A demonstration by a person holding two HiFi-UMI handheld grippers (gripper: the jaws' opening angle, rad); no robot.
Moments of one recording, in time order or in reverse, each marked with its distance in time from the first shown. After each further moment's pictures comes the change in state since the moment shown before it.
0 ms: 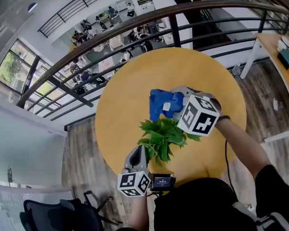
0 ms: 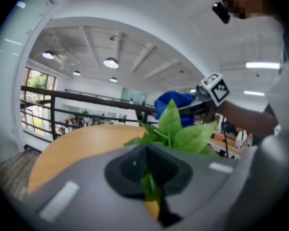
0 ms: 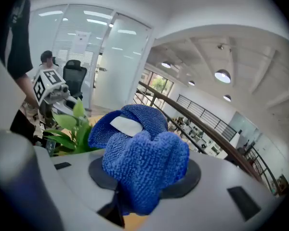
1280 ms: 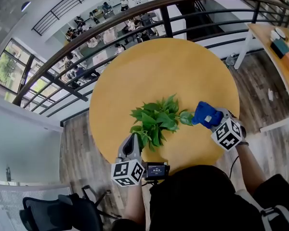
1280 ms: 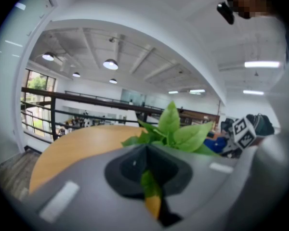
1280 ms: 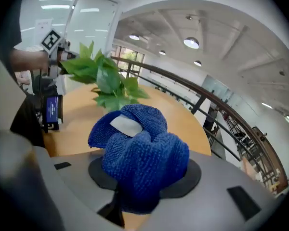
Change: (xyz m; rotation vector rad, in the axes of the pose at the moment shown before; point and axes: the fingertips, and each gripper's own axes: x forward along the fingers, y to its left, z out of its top) left arm -0.007 -0.006 -0.005 0.010 -0.010 0.002; right arm -0.092 0.089 -0.233 0.321 0.349 -0.225
